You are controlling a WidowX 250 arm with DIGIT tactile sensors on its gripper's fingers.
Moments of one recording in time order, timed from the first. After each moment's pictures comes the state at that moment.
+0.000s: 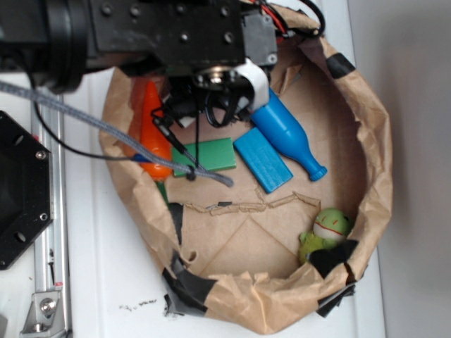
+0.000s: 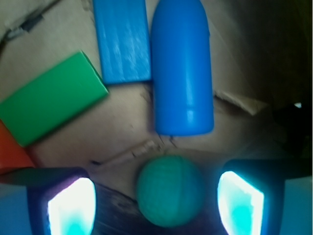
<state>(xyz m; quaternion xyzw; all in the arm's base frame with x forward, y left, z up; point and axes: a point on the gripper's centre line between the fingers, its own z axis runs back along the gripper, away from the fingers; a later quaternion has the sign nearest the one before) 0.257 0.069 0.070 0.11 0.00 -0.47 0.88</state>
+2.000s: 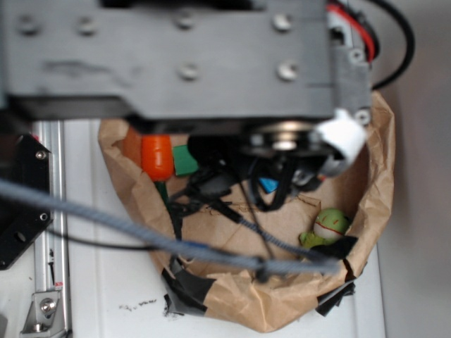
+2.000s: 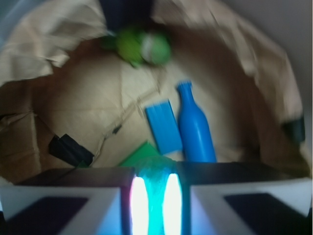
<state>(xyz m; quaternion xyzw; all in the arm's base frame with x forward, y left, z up) 0.259 -0.004 0.161 0.03 0.01 -0.34 0.94</state>
